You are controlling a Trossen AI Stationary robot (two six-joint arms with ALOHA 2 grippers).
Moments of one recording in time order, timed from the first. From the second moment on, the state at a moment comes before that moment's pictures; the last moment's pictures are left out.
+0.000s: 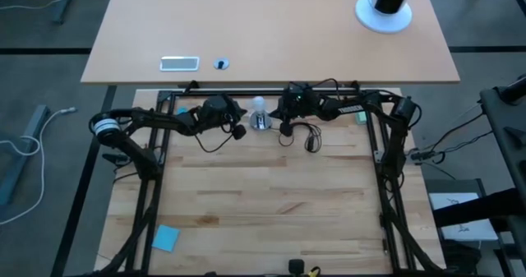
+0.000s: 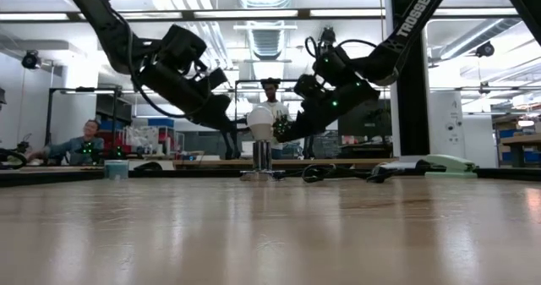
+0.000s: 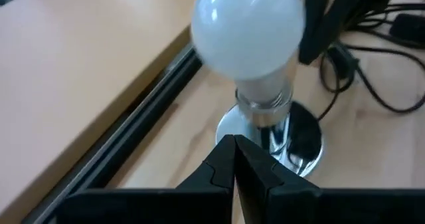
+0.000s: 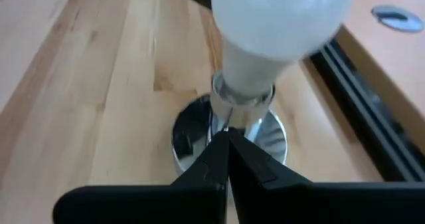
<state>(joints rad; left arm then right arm) 0.50 1.55 0.65 0.43 -0.11 0.16 -0.55 1.86 0.98 0.33 -0.36 -0.32</state>
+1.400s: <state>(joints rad) 0.50 1.55 0.61 0.54 -0.11 0.14 -0.53 1.87 0.91 0.66 -0.31 0.00</state>
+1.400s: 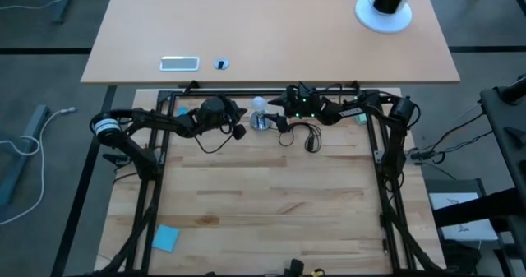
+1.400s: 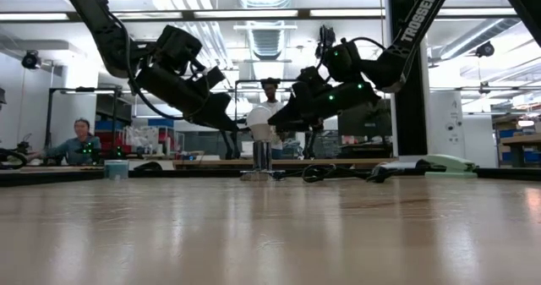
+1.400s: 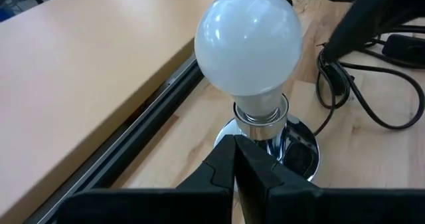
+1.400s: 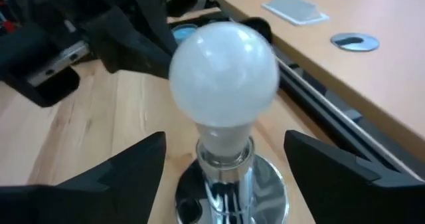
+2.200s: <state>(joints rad) 0.50 1.55 0.61 0.54 -0.11 0.14 -0.52 2.05 1.08 0.69 -0.32 -0.01</state>
